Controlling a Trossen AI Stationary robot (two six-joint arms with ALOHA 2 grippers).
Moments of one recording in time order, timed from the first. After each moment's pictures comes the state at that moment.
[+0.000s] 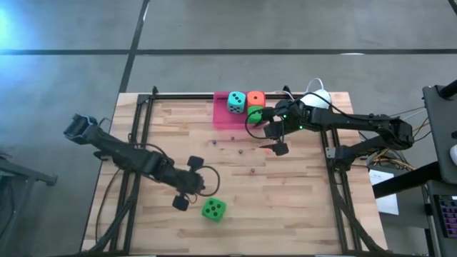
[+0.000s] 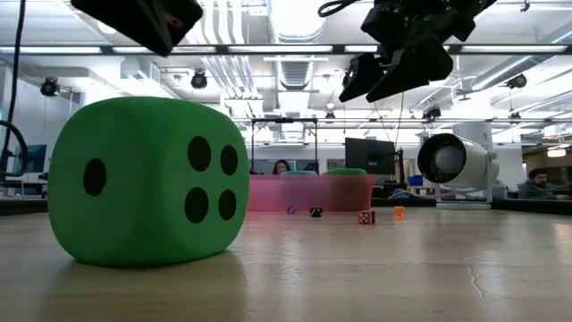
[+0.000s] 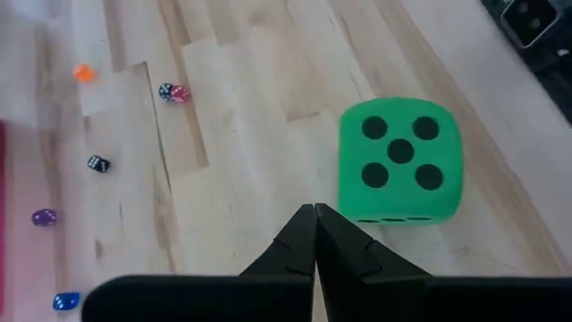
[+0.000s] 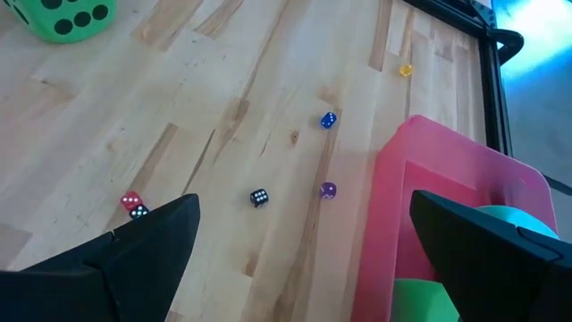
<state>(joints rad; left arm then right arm) -0.42 1.38 1.03 -0.58 -0.17 0.00 -0.29 1.28 0.93 -0.38 -0.26 -0.58</state>
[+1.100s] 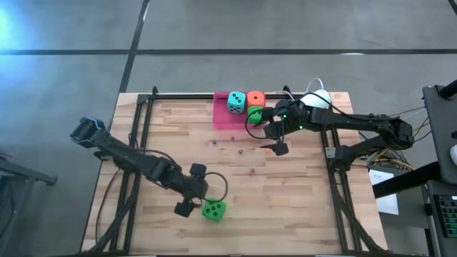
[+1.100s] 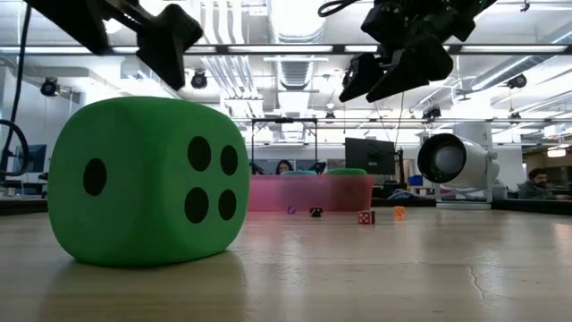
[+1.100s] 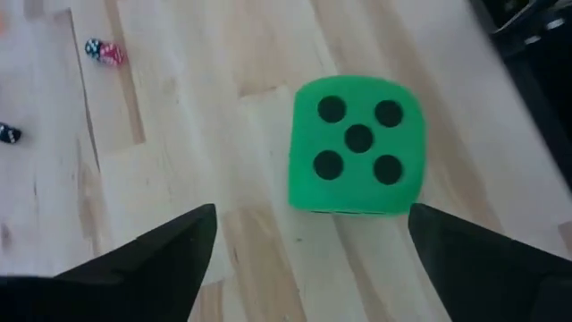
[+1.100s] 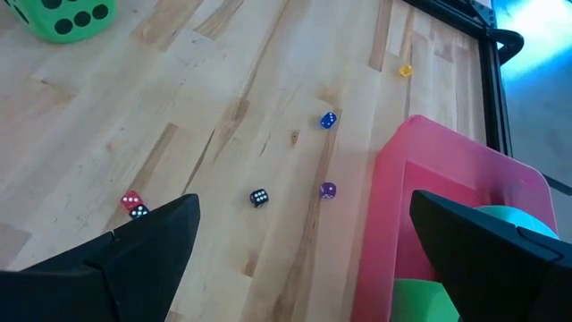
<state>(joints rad) -0.45 1.48 1.07 -0.60 -0.07 -0.10 -0.29 1.28 0.93 -0.38 -0.26 -0.59</state>
